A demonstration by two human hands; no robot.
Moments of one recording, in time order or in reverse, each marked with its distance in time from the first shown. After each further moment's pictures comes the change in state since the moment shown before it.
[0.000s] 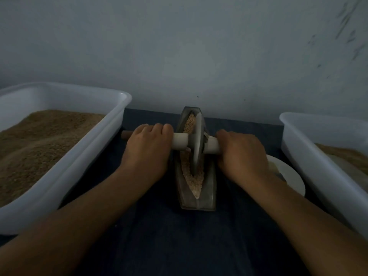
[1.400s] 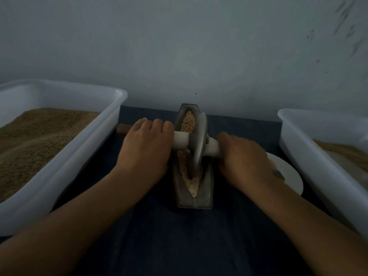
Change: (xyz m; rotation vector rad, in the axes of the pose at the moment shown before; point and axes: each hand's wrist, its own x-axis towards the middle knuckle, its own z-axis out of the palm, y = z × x) left_hand -0.005 0.007 -0.012 0.048 0.033 0.064; right_hand -0.016 -0.003 -0.010 0.078 -0.095 0.033
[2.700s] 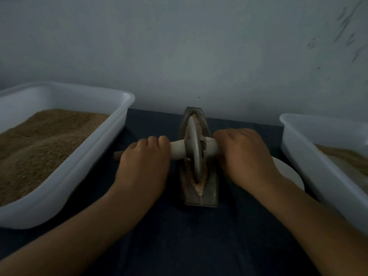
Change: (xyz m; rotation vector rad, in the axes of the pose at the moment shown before) left_hand -0.035 0.006 -0.018 0.032 -0.086 -0.142; right_hand 0.010 -0.009 -0.023 -0.023 0.064 -0.163
